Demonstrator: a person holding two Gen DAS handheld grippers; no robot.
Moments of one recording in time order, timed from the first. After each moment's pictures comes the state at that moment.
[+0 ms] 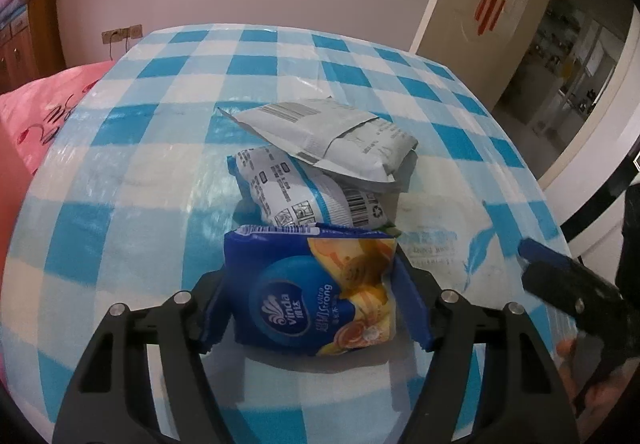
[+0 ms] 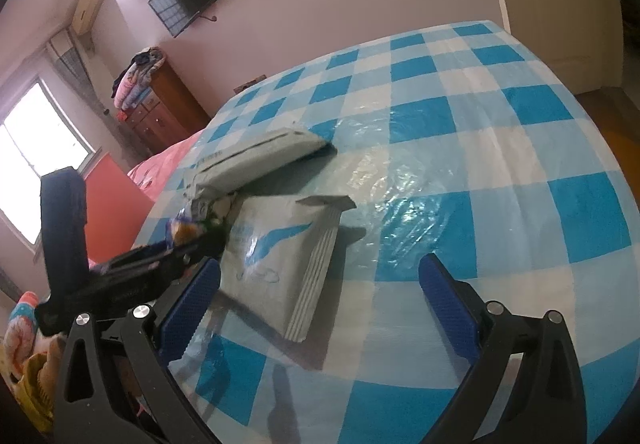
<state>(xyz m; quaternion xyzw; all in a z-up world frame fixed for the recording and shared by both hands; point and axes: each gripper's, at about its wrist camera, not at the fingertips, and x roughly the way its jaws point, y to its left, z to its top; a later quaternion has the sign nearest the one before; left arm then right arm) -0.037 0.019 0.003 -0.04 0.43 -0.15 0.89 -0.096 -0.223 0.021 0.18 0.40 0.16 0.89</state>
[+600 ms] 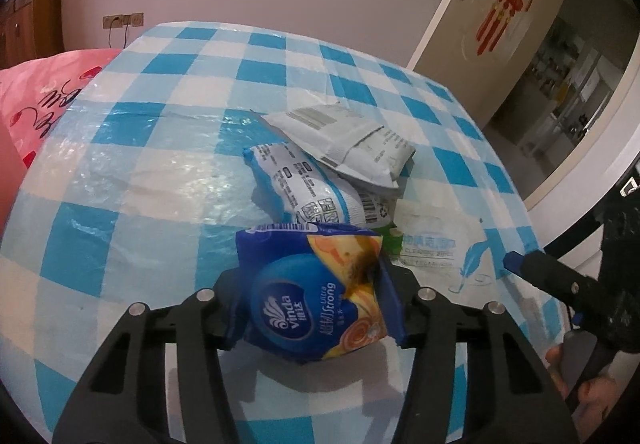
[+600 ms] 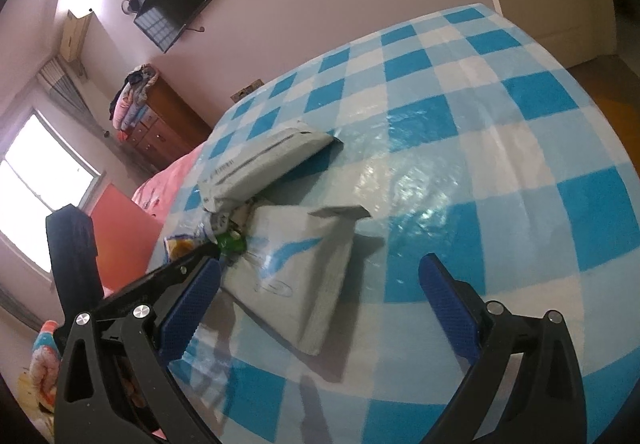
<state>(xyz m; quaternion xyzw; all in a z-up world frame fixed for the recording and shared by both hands) -0.035 0.045 0.011 -0.09 0.43 -0.17 0.88 -0.076 -0.228 0.031 0.23 0.41 0.16 0.87</state>
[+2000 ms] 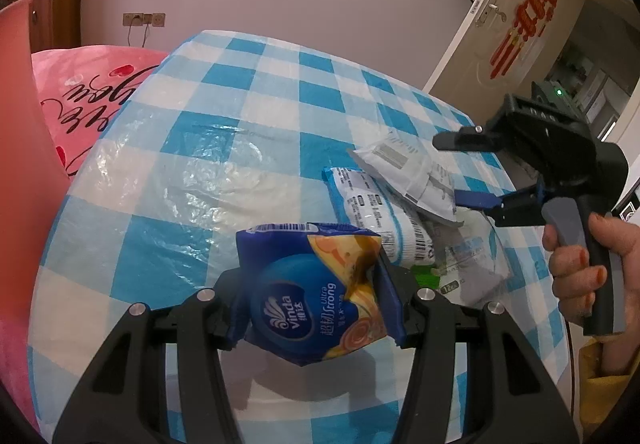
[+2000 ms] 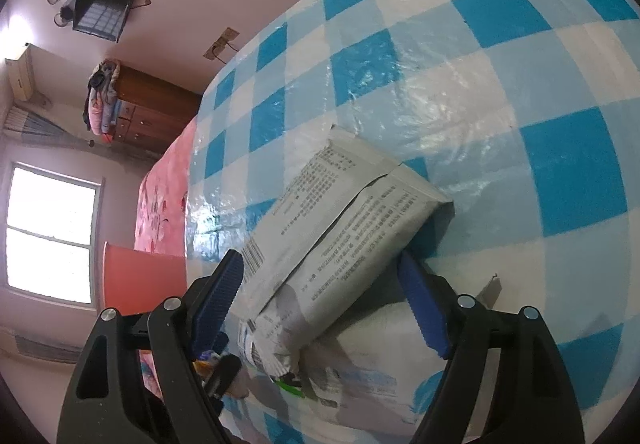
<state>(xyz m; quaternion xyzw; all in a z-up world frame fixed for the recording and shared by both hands) -0.026 0.107 0.013 -0.12 0.41 -0.15 0.89 0.071 -0.168 0.034 0.32 0.55 0.15 0.75</state>
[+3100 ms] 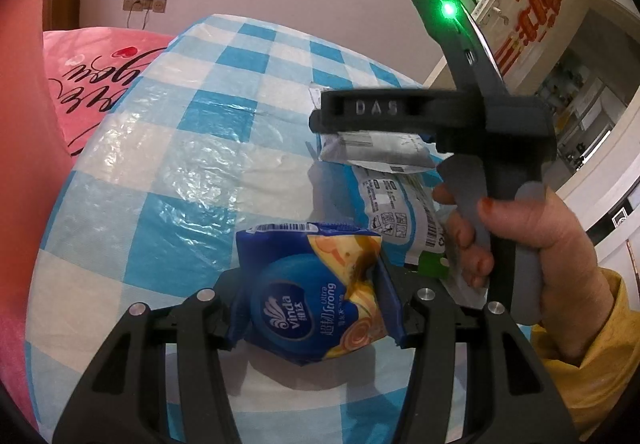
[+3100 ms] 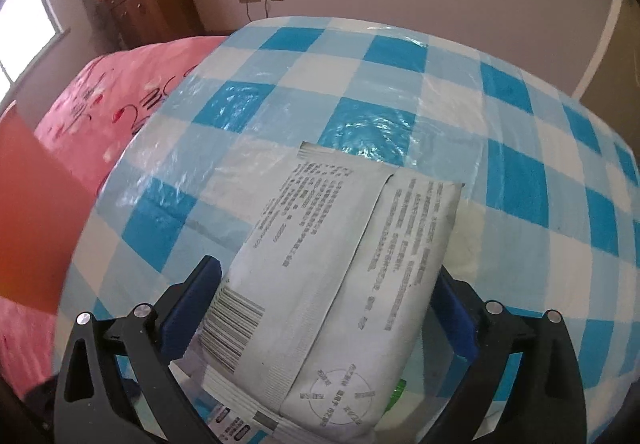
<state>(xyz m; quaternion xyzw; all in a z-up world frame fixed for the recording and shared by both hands) -0.028 0.126 0.001 -0.14 0.43 -0.16 0.88 0.112 -0.021 0.026 -0.04 0.51 0.15 0.85</state>
